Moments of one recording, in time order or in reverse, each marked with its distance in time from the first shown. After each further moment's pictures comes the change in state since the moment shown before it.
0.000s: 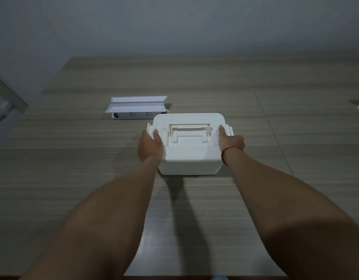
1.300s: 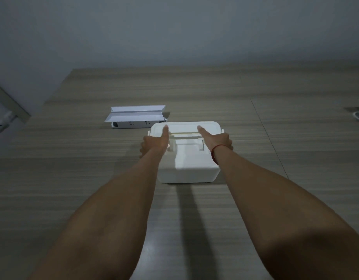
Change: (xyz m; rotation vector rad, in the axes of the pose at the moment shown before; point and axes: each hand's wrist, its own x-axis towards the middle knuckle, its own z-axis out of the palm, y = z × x) left_hand 0.006 0.038 0.000 -0.070 -0.175 -0.270; right_hand -0.014 -0.029 0.009 -0.189 -0.072 -0.064
